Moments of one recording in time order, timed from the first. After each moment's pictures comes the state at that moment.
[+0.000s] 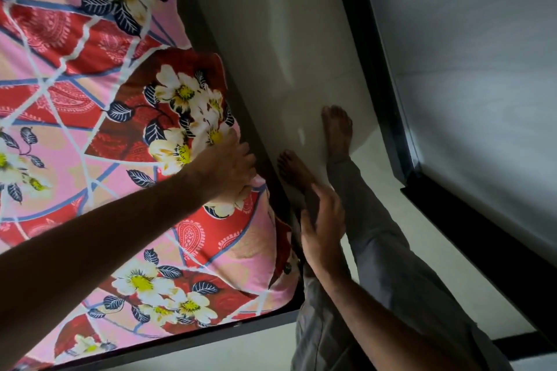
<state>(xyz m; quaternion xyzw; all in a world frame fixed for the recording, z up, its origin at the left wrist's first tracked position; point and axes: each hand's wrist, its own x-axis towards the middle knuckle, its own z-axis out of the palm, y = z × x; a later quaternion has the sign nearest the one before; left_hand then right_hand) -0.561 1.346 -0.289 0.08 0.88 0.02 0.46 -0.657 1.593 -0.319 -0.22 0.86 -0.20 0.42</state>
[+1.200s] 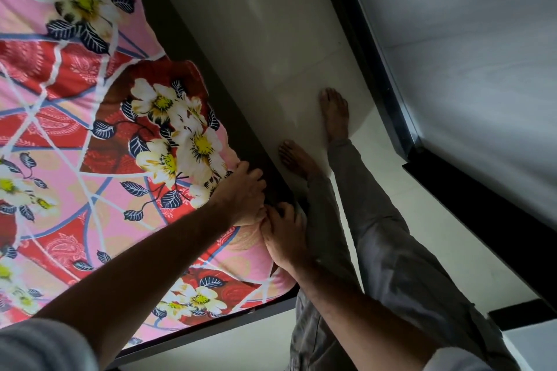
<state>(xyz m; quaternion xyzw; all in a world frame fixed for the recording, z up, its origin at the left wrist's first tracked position) -0.563 1.418 -0.315 0.06 0.86 0.10 0.50 -0.599 1.584 -0.318 -0.22 0.75 -0.07 0.62</state>
